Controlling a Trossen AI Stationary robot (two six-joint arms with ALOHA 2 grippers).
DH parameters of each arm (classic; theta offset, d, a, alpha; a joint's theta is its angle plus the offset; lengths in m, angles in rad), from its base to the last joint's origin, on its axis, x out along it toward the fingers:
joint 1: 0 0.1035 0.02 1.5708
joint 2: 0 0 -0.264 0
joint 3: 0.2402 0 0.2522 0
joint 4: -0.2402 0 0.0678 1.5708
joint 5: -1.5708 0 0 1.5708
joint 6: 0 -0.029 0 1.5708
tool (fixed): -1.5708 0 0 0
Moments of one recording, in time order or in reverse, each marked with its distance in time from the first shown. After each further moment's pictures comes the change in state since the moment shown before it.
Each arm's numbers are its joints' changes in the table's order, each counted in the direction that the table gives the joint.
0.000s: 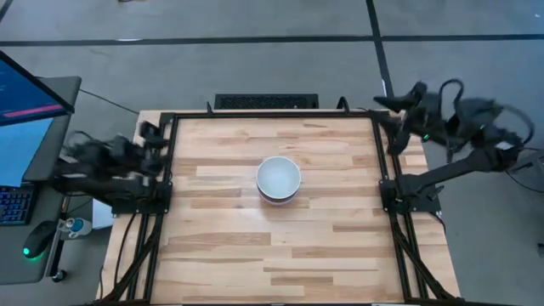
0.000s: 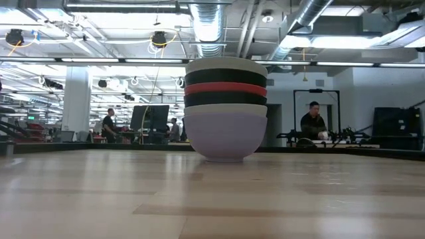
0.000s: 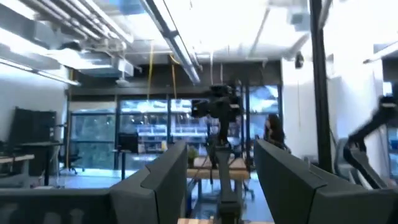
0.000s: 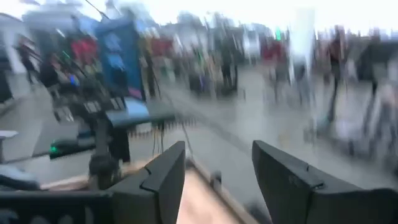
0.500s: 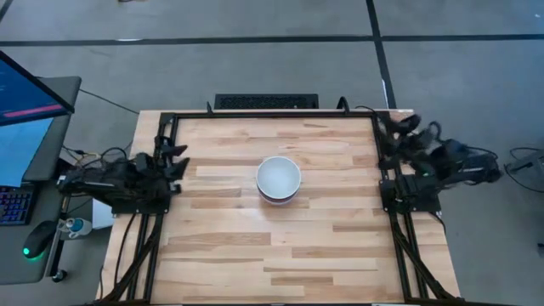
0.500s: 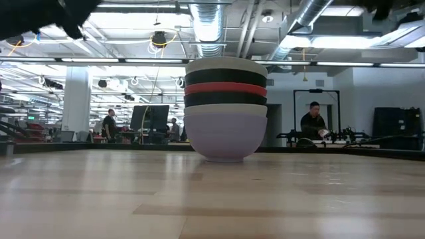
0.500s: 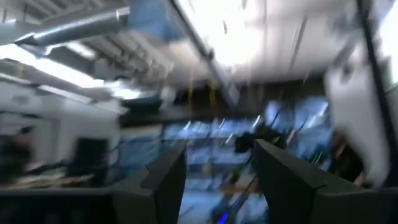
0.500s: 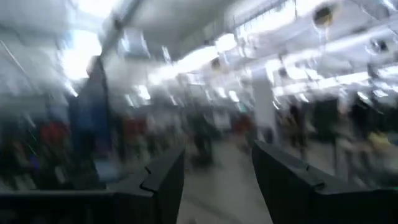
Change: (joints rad) left arm 0.001 0.065 -0.486 0.588 -0.135 -0.141; right arm 0.006 0.536 -0.948 0.954 0.071 0.311
